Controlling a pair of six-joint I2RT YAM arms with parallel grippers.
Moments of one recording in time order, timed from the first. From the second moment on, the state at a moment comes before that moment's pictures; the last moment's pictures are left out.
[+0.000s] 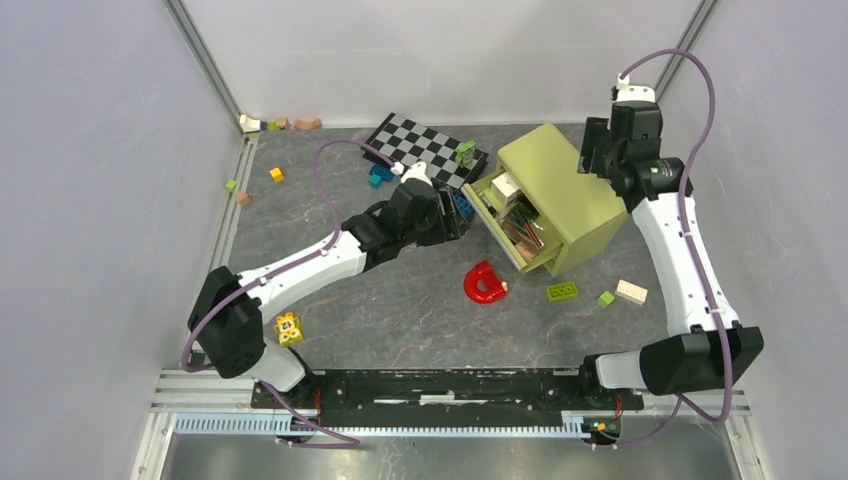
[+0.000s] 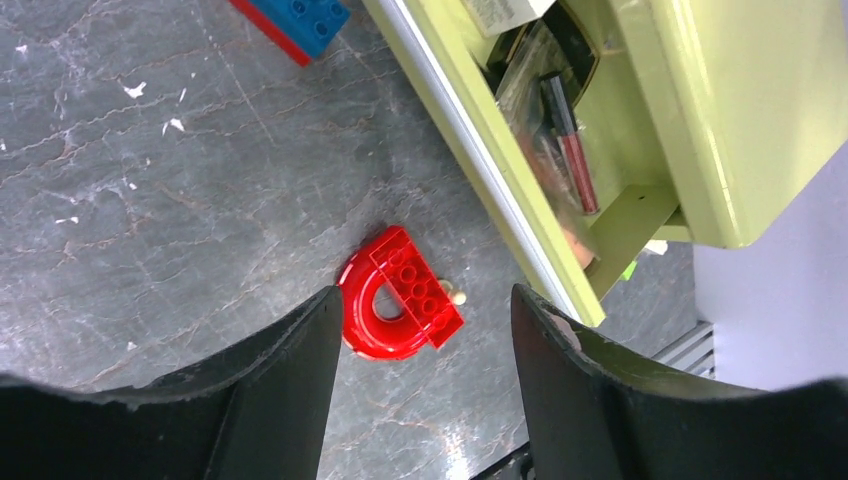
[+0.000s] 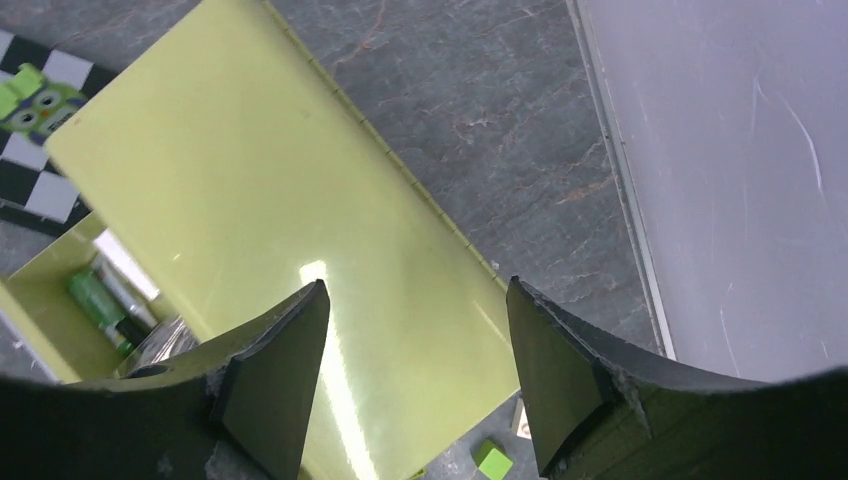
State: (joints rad) left arm -0.81 1.50 1.17 -0.25 -0.13 -0.83; right arm 0.11 1.34 1.50 -0.74 0.33 0.10
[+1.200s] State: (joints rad) left arm -0.81 1.95 1.38 -0.23 0.09 -0.81; right arm -0.09 1.64 1.50 -0.62 0.21 0.13
